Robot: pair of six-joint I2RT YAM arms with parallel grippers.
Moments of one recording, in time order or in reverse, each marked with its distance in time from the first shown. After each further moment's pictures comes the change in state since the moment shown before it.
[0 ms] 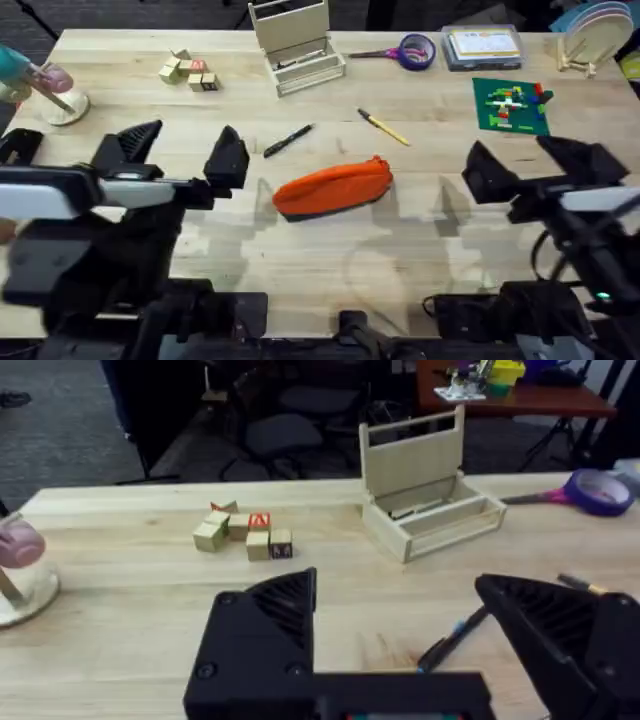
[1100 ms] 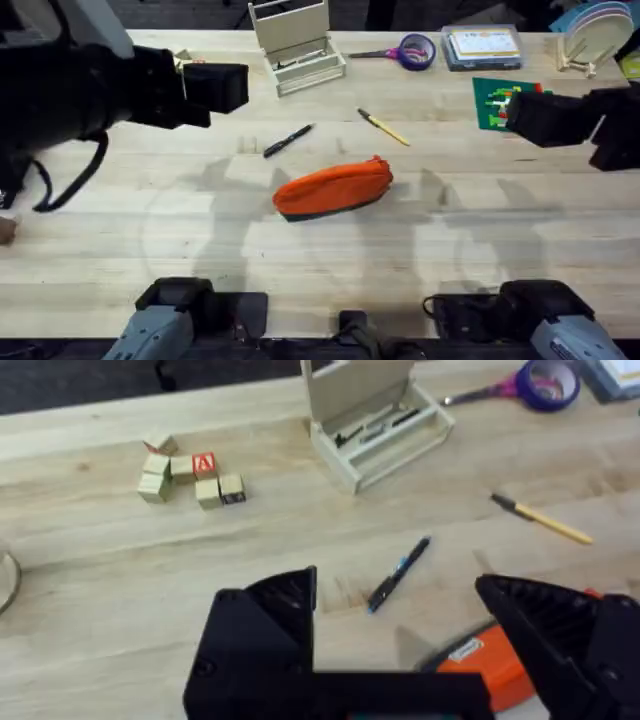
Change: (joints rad) left arm 0.000 0.825 0.844 -0.537 0.147 0.088; right arm 0.000 0.636 0.713 -0.444 -0.008 0.000
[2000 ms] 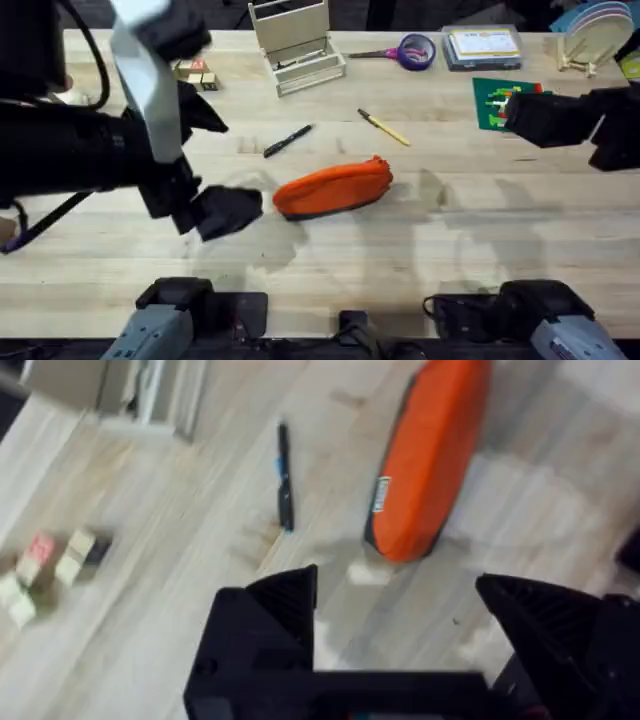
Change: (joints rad) left arm 0.000 0.032 0.040 -0.455 0.312 0.830; right arm 0.000 0.000 0.001 0.000 -0.015 0.000
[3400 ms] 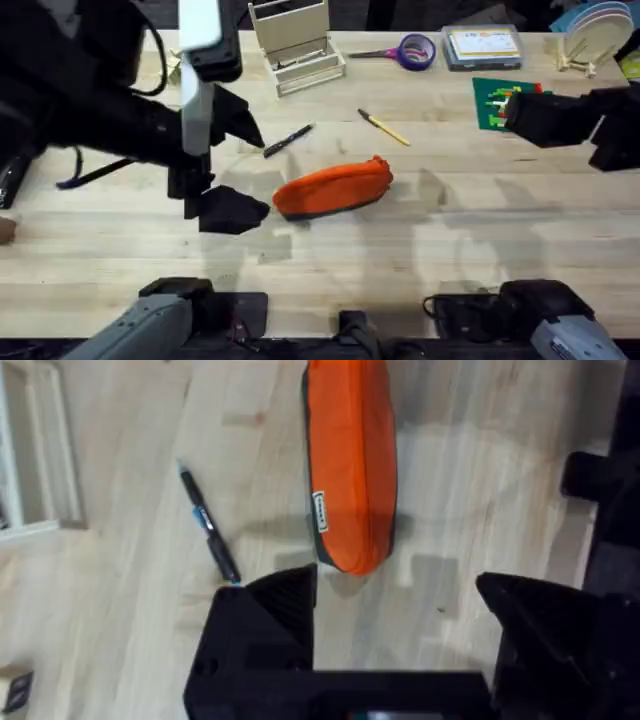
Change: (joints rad) left arm 0.000 0.251 0.000 -0.091 0.146 0.382; right arm 0.000 0.000 0.000 0.000 0.000 0.000
